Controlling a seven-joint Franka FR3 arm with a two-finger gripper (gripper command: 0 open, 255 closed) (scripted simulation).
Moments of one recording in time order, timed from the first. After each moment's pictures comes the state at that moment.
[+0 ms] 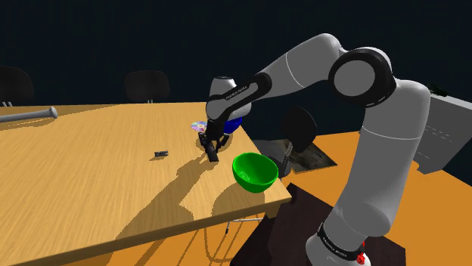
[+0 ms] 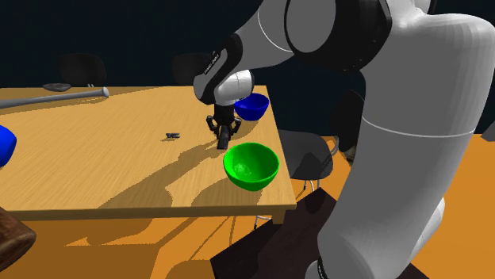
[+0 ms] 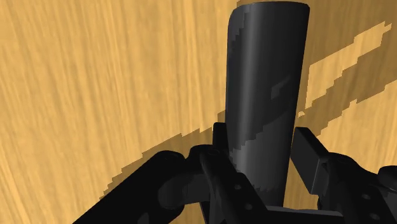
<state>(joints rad) -0.01 0.22 0.01 -2.10 0.10 2.36 0.57</state>
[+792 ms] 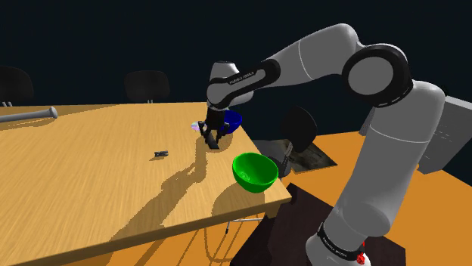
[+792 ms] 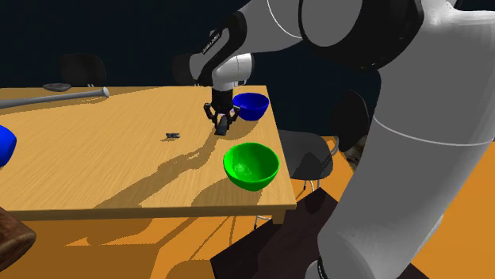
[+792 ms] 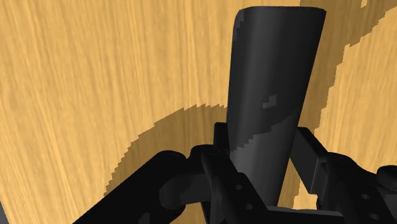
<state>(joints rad) -0.01 0.14 0.01 -2.05 0.09 2.23 0.58</state>
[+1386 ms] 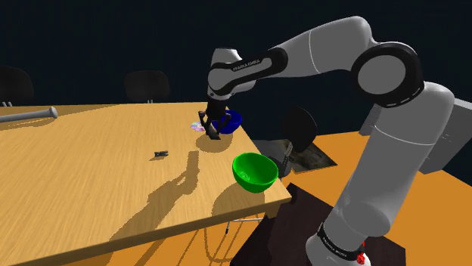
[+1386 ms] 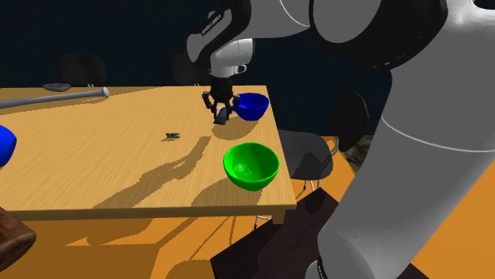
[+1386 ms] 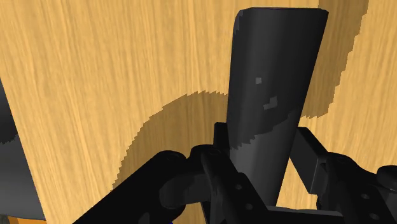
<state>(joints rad) -0.01 0.09 0.01 -1.99 0.08 2.12 0.59</state>
